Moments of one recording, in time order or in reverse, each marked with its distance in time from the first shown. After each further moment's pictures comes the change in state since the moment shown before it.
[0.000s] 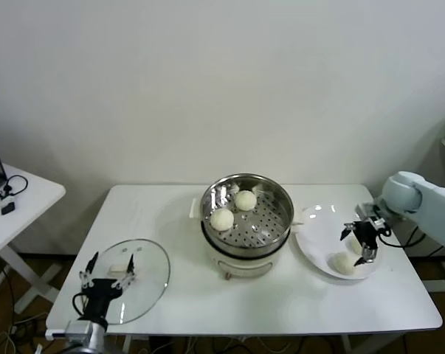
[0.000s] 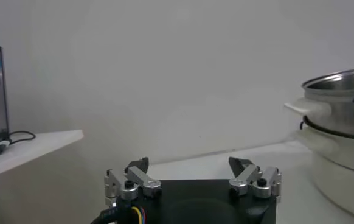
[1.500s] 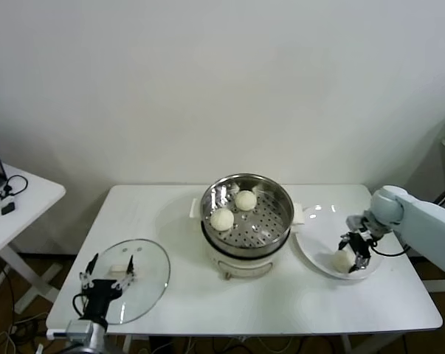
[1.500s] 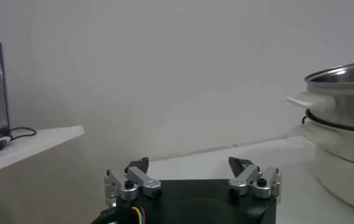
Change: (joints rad) left arm -0.007 0.003 -0.001 0.018 0.004 0.000 -0.004; right arm -0.113 0.089 0.104 -0.118 -0.100 0.025 0.000
